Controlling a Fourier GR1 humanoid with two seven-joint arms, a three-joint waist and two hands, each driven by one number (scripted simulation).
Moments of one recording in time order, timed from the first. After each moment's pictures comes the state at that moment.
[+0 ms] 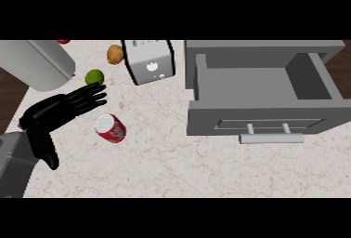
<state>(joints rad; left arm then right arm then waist) -0.41 0.43 0.07 -1.06 0.56 -0.95 0.17 0.43 -0.12 -0.58 -2.15 -0.43 0.40 0.10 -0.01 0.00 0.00</state>
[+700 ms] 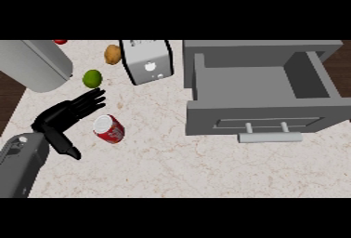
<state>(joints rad) -0.49 0.41 0.10 -0.69 0.10 -0.89 -0.26 0.43 -0.09 -0.64 -2.12 -0.45 0.48 0.08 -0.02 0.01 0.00</state>
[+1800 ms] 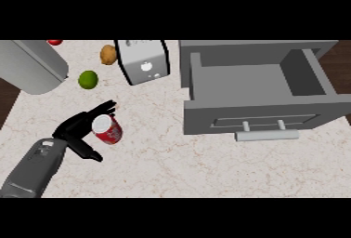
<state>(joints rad) -0.59 0.36 0.02 -0.32 -0.10 -0.73 -0.53 0.41 -0.10 -0.68 -2.18 -0.52 0.48 0.17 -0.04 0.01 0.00</state>
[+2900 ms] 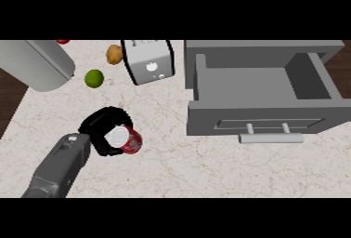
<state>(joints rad) -0.64 0.22 0.09 -0.32 0.03 -0.78 -0.42 0.46 -0.03 -0.67 -2.24 -0.51 0.50 0.19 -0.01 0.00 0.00</state>
